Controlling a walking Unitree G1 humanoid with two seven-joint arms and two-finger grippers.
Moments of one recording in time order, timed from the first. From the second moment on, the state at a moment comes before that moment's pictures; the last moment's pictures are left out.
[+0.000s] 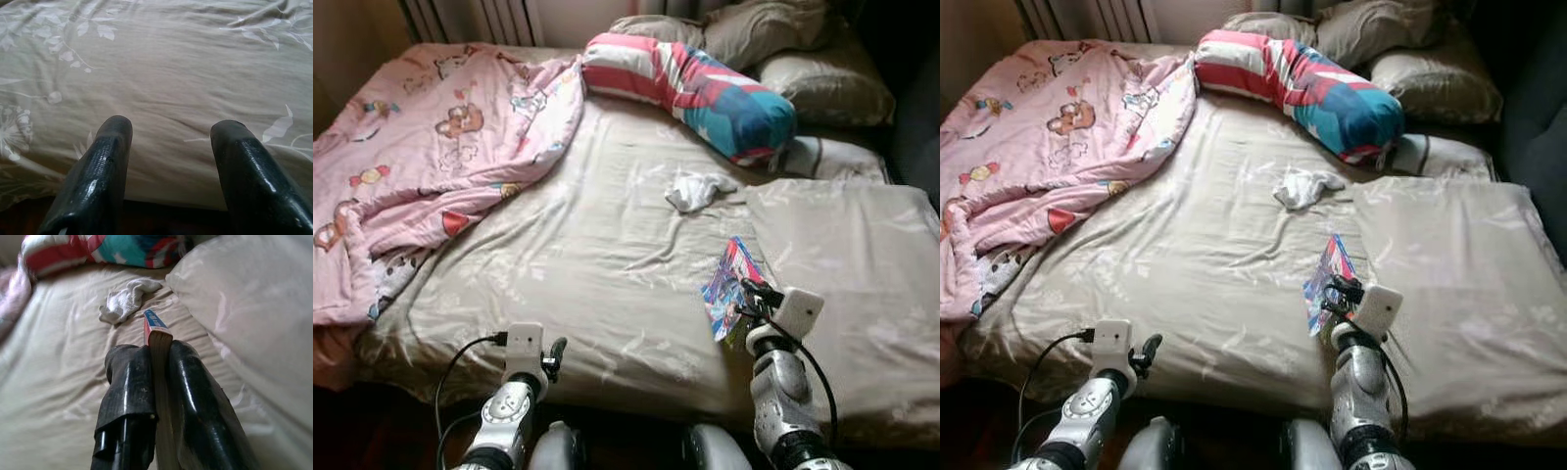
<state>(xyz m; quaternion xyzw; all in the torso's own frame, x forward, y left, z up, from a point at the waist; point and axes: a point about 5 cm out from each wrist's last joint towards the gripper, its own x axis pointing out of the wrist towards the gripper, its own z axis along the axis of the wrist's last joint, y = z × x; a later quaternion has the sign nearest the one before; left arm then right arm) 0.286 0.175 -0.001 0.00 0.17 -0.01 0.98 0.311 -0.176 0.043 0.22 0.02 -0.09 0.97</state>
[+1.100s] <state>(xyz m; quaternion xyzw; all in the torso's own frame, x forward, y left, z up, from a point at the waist) 0.284 0.176 -0.001 0.01 0.18 -0.03 0.98 0.336 -0.195 0.060 0.61 -0.07 -0.03 0.79</state>
